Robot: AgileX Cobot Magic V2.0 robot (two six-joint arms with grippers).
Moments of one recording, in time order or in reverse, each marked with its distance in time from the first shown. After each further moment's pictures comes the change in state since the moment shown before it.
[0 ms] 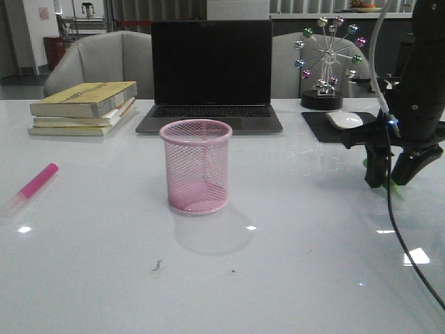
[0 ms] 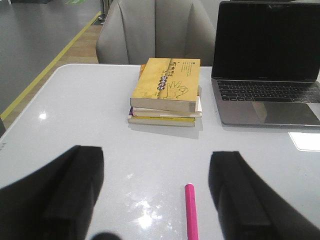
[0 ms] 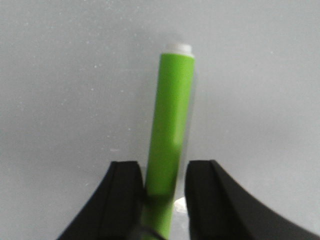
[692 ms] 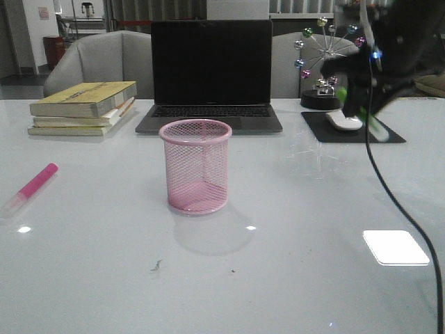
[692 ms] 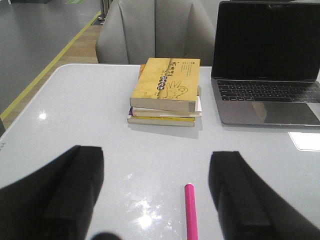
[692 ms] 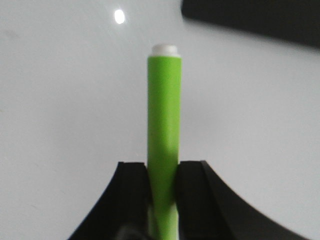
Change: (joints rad) left arm 0.000 0.000 0.000 0.000 0.000 0.000; right arm 0.075 -0.183 -0.100 0.021 -0.064 0.000
